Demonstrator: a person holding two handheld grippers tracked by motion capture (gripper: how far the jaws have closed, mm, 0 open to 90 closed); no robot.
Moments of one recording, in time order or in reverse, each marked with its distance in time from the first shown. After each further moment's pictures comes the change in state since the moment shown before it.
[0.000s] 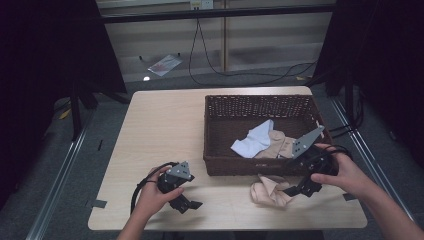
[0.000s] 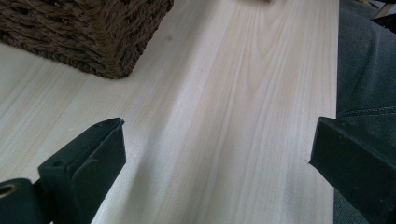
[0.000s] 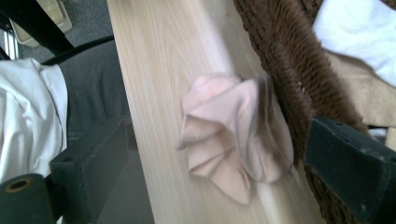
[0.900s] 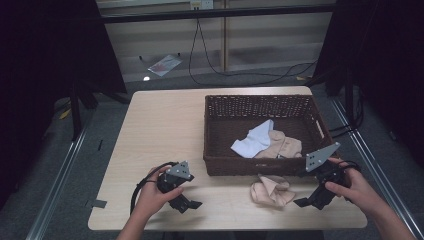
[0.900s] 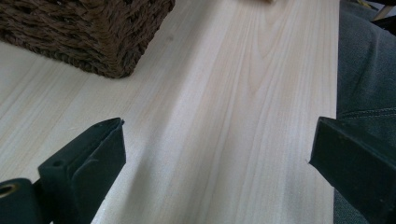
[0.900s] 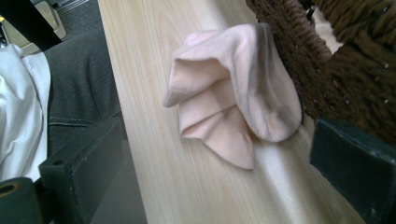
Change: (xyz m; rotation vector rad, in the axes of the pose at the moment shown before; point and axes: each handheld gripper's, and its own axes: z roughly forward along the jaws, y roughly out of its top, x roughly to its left) left arm 0.001 0.000 0.000 -0.002 -0.006 -0.002; right arm -0.002 -0.058 0.014 -0.061 -0.020 0.034
